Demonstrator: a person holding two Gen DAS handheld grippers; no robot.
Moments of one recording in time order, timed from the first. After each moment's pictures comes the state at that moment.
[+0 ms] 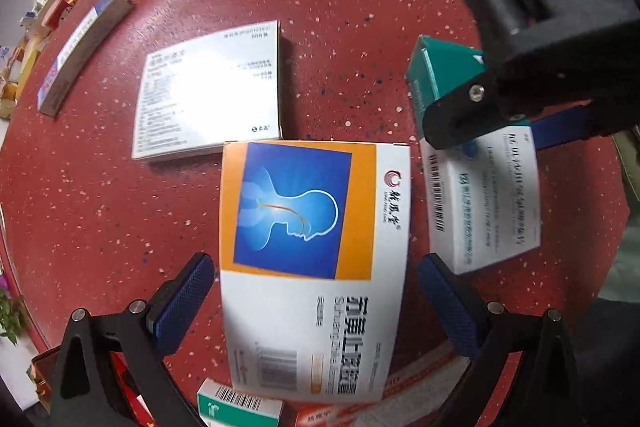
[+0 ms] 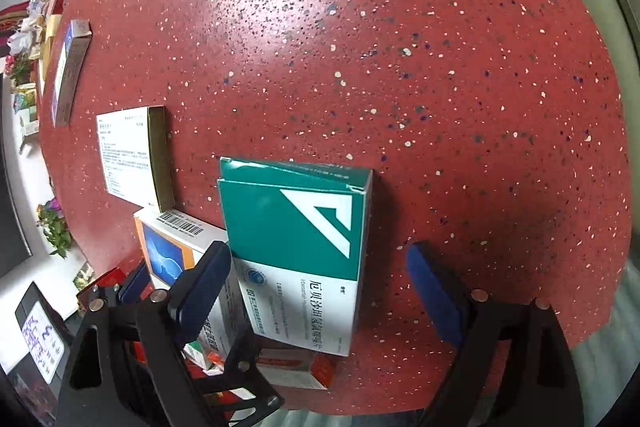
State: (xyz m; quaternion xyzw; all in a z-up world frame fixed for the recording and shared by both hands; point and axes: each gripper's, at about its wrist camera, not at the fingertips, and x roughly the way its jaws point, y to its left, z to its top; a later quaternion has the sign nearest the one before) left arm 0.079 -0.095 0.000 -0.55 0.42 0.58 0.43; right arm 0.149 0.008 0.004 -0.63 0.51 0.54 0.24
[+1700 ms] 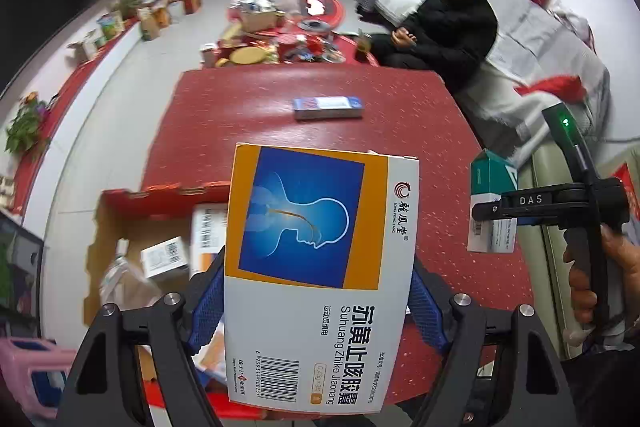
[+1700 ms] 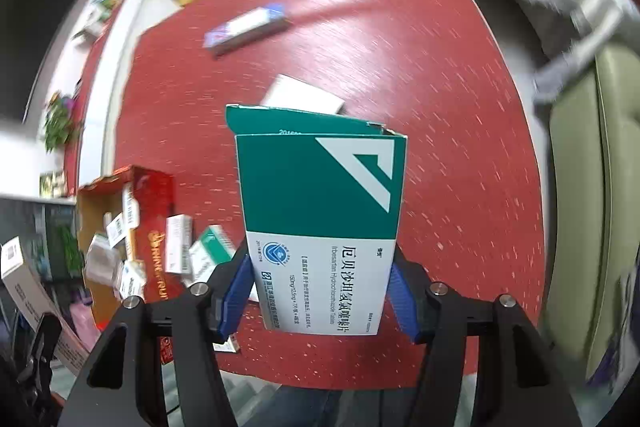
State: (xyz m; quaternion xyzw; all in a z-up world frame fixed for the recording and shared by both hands) left arm 0.089 -0.341 0.232 -0.48 0.11 0.82 0.30; right arm 0.153 -0.076 0.181 -0.59 0.28 0.74 0.15
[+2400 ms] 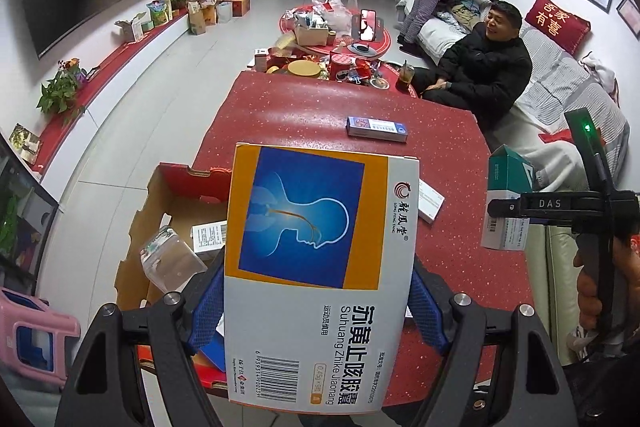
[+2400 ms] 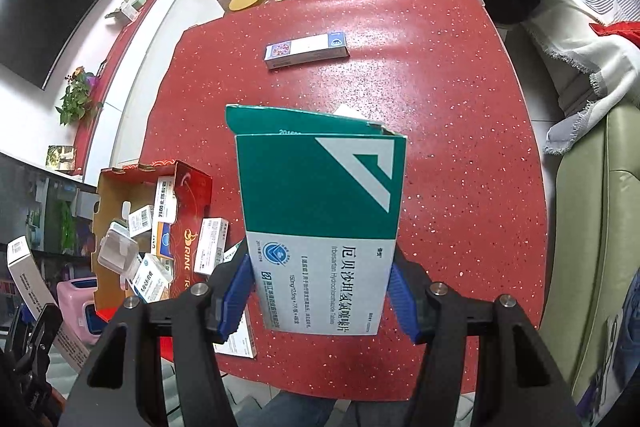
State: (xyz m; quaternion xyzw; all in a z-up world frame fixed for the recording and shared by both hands) left arm 0.095 -0.404 0.242 -0.46 0.05 0.85 0.24; right arm 0.129 -0.114 0.214 -0.57 0.23 0.78 0.13
